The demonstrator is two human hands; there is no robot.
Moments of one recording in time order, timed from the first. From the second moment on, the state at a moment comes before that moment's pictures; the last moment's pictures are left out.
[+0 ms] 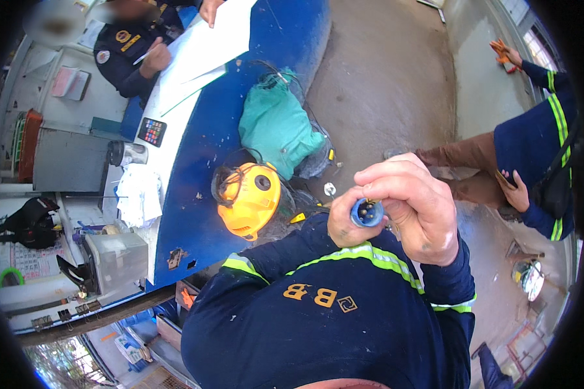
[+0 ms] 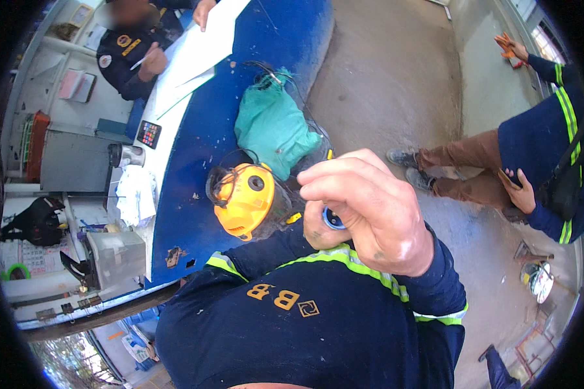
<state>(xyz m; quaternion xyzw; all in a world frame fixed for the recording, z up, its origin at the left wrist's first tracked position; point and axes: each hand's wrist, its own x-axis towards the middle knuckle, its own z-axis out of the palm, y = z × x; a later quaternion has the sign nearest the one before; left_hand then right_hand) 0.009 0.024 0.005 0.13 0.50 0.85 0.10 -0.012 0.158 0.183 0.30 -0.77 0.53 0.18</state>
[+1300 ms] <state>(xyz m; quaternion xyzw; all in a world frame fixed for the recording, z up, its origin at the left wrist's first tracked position) -0.020 0.019 0.040 0.31 0.72 0.62 -0.13 0.021 0.193 0.156 0.15 -0.87 0.44 0.14</state>
